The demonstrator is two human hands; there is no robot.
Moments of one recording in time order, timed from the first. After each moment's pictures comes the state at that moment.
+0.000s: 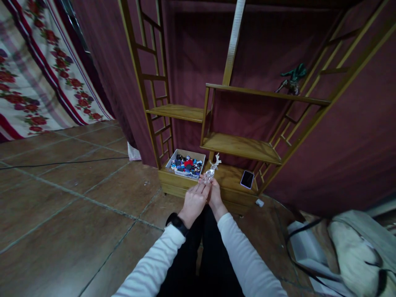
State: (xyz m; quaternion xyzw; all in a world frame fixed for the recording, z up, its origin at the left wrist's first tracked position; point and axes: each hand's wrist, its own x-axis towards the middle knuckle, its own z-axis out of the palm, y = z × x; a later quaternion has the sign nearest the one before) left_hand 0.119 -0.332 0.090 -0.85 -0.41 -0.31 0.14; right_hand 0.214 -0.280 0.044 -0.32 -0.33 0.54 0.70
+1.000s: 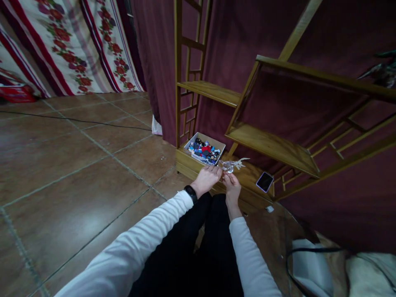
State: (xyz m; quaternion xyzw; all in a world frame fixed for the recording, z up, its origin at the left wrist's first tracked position) left_hand 0.107 -0.288 0.084 -0.86 -0.45 -0.19 0.15; right_hand 0.241 -0.279 0.001 -0.46 -0.42 0.41 0.67
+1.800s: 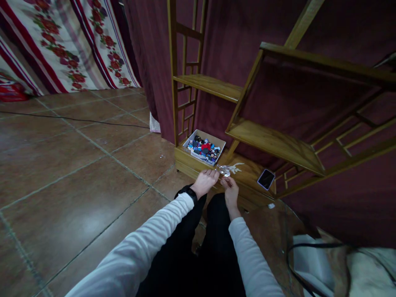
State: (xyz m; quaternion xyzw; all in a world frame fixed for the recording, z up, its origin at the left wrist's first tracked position) left_hand 0.105 -0.274 0.038 -0.87 -0.46 -0.17 0.08; right_hand 0.249 -0.271 -0.037 -0.48 -0.44 0.41 0.64
